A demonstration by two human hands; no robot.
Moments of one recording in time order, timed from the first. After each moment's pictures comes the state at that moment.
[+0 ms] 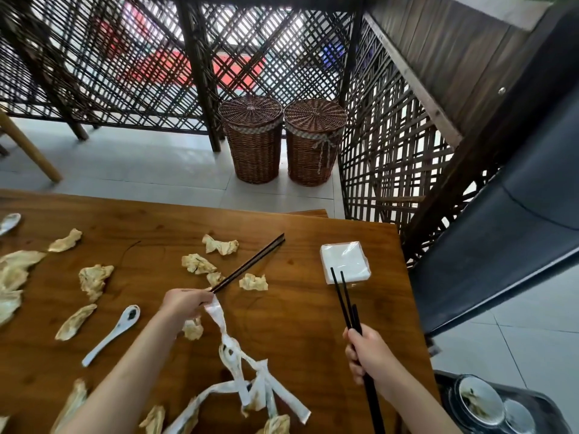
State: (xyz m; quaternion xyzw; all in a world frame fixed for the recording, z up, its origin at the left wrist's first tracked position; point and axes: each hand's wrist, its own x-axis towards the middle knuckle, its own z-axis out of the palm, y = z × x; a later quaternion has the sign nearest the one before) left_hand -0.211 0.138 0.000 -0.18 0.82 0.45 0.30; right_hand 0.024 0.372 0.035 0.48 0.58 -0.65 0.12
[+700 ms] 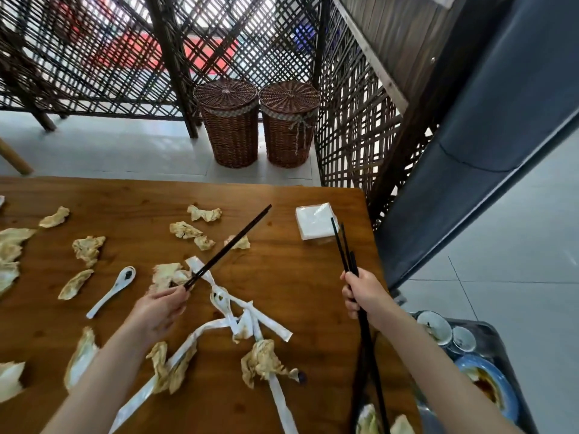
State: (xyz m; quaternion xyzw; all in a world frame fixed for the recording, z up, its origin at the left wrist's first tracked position) left_hand -0.117 0.075 0.019 -0.21 0.72 0.57 0.34; right_hand 0.075 0.376 0.064 0.47 0.60 -0.65 0.04
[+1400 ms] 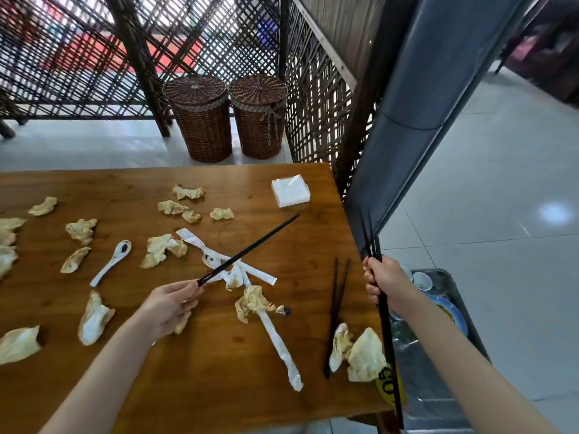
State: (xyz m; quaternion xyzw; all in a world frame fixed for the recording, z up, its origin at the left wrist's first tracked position) left_hand -0.025 0.048 0.046 -0.10 0.69 0.58 0.43; right_hand 0.206 0.342 0.091 0.53 0.56 -0.64 -0.07
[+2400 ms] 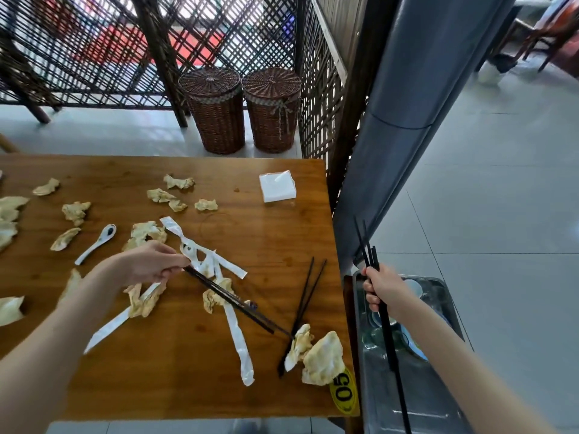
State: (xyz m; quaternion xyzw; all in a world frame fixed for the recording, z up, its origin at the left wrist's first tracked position) left_hand -0.029 0.105 0.098 0.06 0.80 0.33 0.49; right_hand 0.255 0.418 0.072 0.51 0.58 -0.64 0.02
